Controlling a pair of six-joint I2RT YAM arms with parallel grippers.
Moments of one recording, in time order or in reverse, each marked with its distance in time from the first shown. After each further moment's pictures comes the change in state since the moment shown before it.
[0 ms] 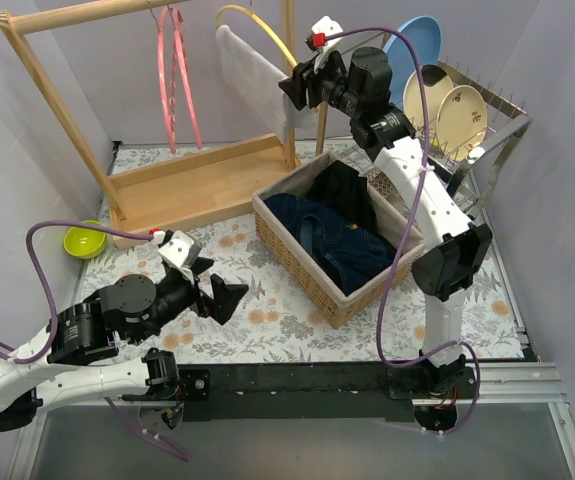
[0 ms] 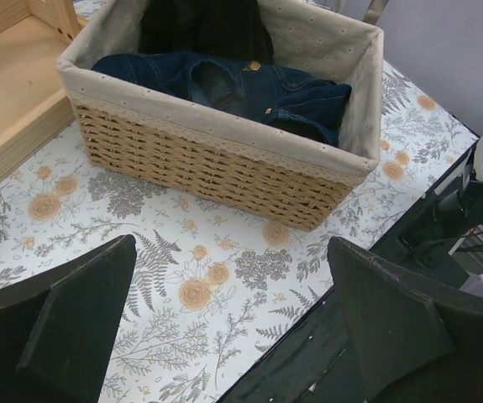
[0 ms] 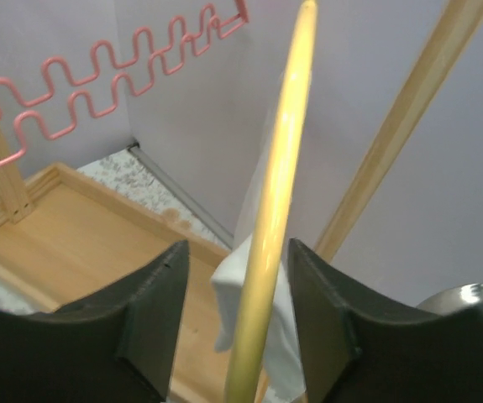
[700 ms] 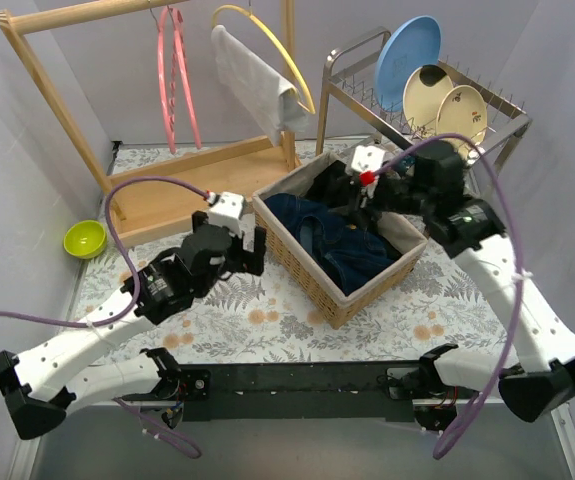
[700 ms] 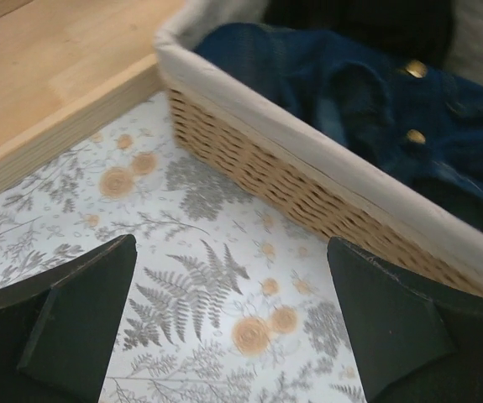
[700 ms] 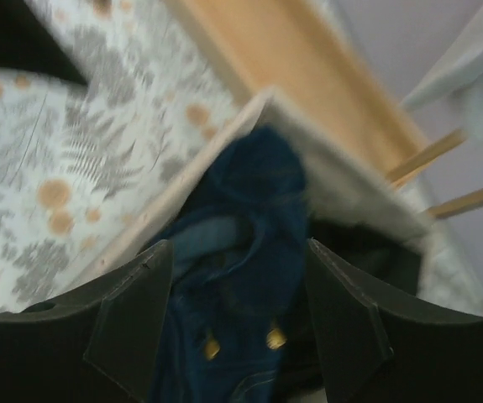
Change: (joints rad) left arm 0.280 0.383 0.008 0.151 -0.022 -0.009; right arm -0.024 -0.855 -0.874 -0.348 -0.354 -0.450
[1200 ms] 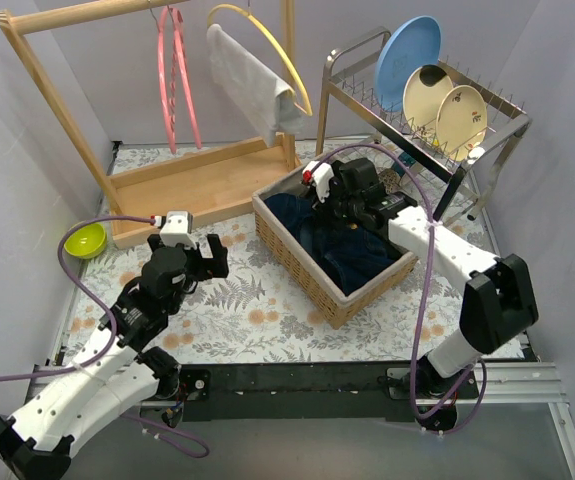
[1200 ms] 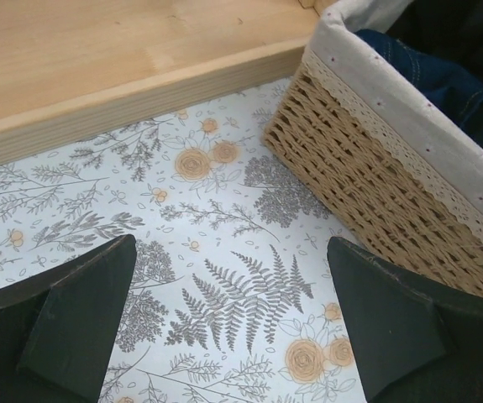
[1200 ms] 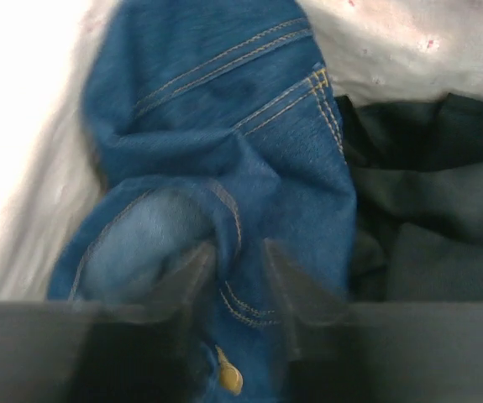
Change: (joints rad) left arm 0.330 -0.270 -0.320 0.145 0.095 -0.021; right arm 0.092 0.360 -0.188 0.142 0.372 0.206
